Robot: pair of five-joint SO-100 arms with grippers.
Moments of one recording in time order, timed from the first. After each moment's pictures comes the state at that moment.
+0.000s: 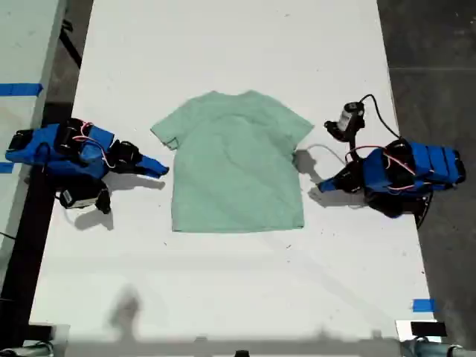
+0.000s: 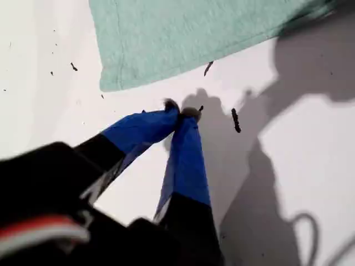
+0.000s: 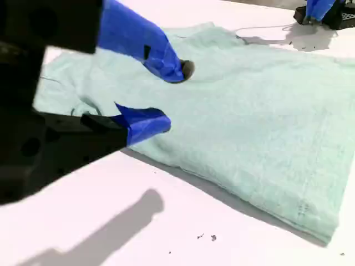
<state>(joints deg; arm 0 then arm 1) -5.9 200.2 182.2 59.7 -7.0 4.1 199.2 176.7 72.1 -45.4</state>
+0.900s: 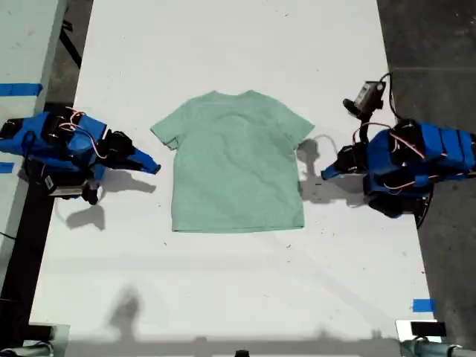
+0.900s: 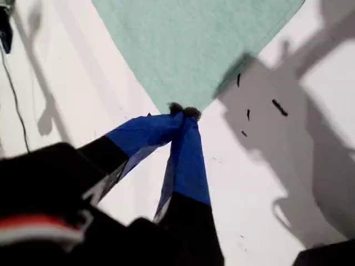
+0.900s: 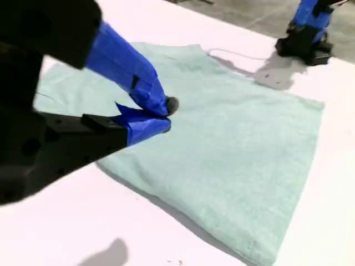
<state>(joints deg) -6.6 178.5 158.7 58.7 -12.9 8.4 160.5 141.0 73.3 -20.0</state>
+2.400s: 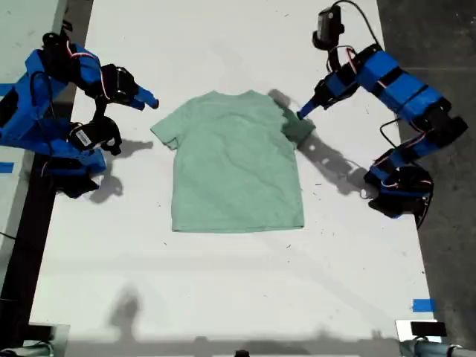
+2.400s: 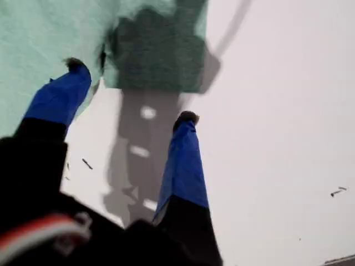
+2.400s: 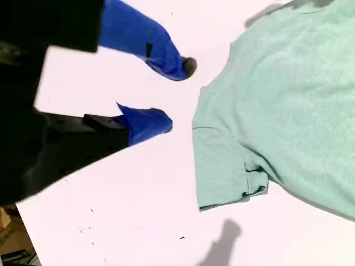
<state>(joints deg) -40.3 128.9 101.3 94.8 23.0 56.9 99.4 103.6 69.2 -80.0</state>
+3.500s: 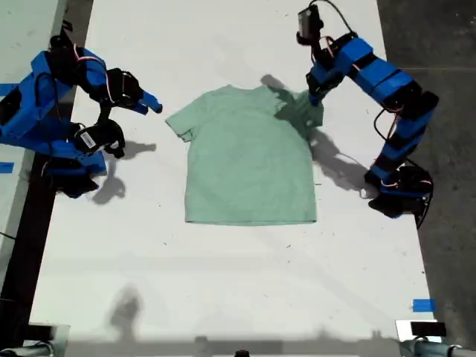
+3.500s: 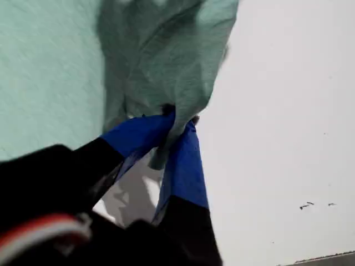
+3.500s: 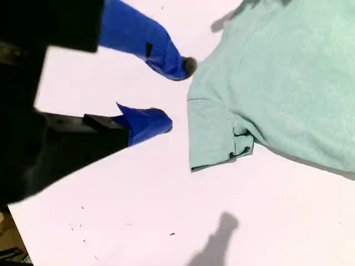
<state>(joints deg) -38.0 127.8 102.6 93.7 20.9 57.8 78.4 73.5 82.2 -82.9</state>
